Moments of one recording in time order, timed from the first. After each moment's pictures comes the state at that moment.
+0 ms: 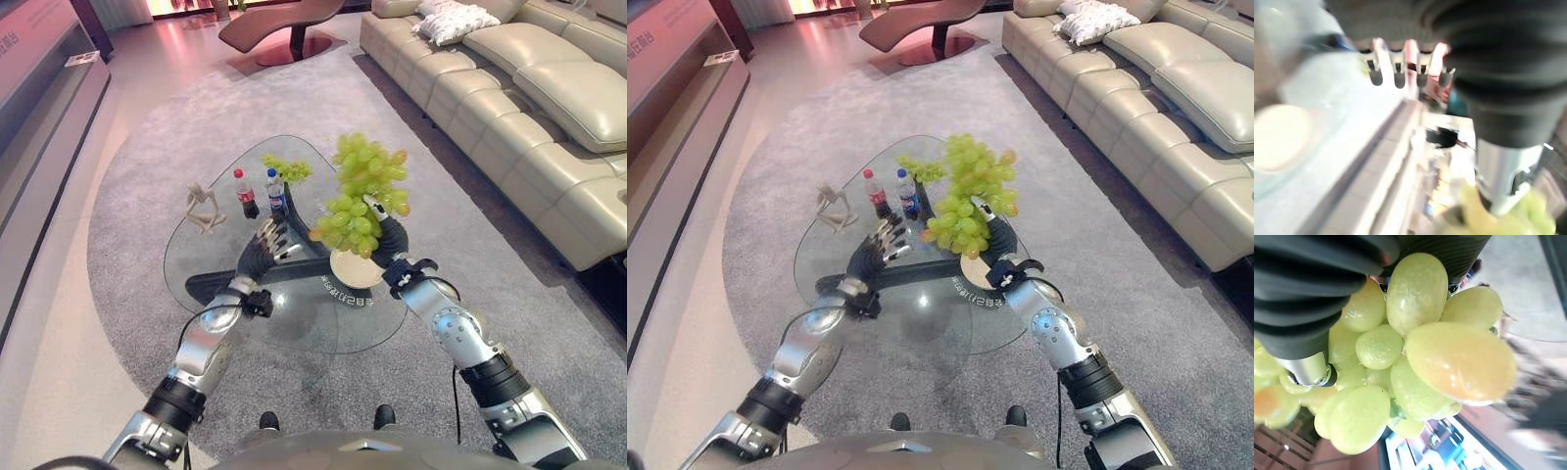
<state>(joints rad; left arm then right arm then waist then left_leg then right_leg) -0.05 0.36 -0.34 0.19 -0.56 -0.07 0.04 -0.23 -0.34 0.30 0.00 1.13 0.15 -0.07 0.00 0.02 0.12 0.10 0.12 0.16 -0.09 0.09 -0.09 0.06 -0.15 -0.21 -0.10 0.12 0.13</state>
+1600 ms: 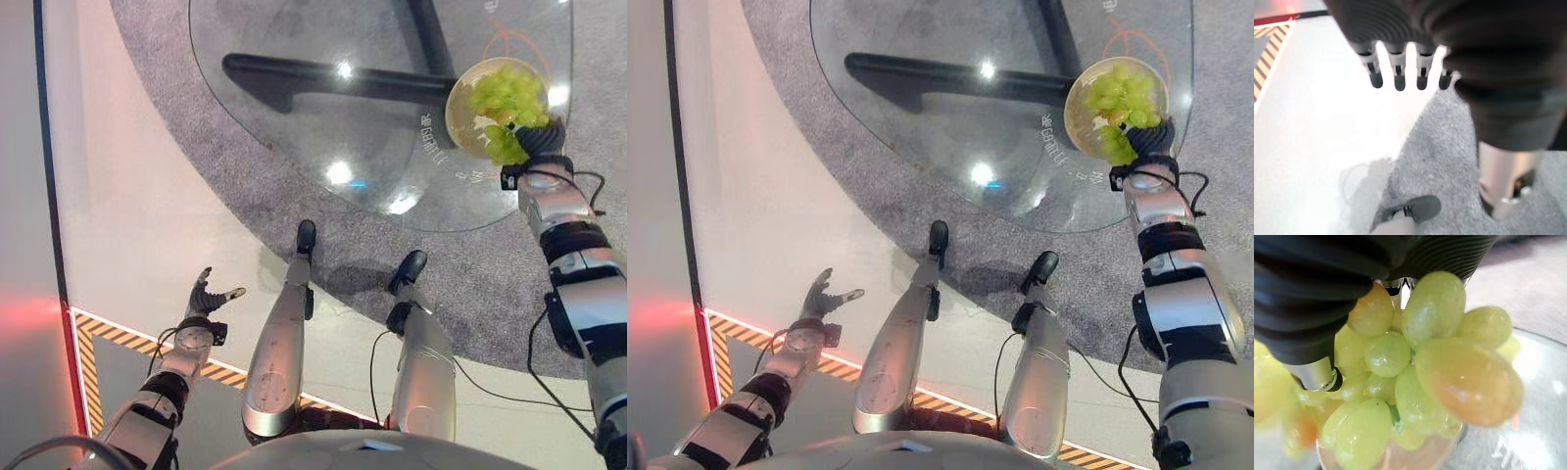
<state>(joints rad) -0.25 0.40 -0.34 0.91 -0.24 -0.20 0.35 -1.02 -0.72 0.33 1.02 0.14 0.15 -0.39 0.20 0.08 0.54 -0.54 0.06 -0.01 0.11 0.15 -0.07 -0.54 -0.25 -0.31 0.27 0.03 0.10</state>
